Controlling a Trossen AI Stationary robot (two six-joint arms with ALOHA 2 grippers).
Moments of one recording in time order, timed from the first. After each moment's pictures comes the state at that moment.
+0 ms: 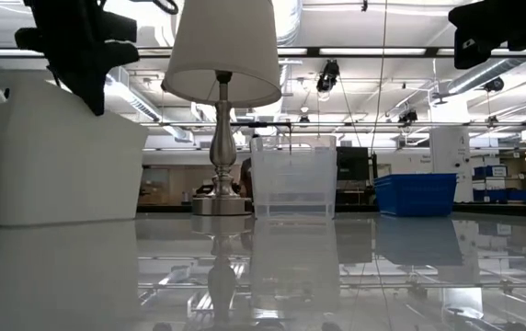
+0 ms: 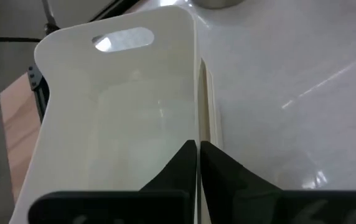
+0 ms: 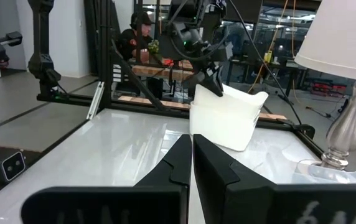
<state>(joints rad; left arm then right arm) -0.30 1.39 1.12 -1.45 -0.64 -1.35 0.29 0.27 0.23 0.06 0.15 -0.11</state>
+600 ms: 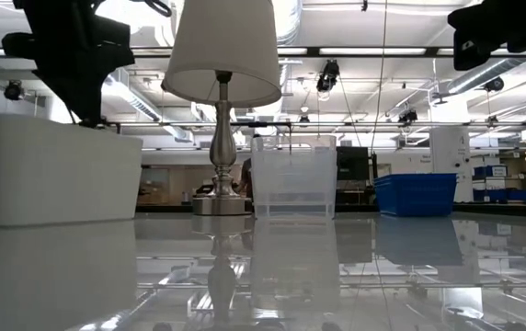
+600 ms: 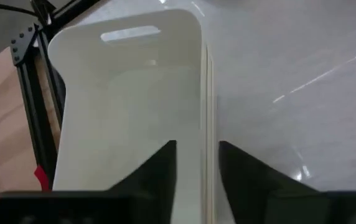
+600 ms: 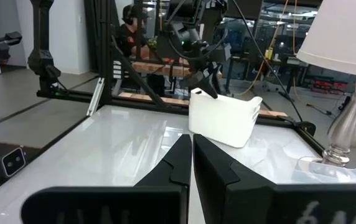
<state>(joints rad) -0.32 1.38 1.08 -1.41 -0.59 -1.43 0.29 0.29 0.23 0.05 0.15 -0.10</state>
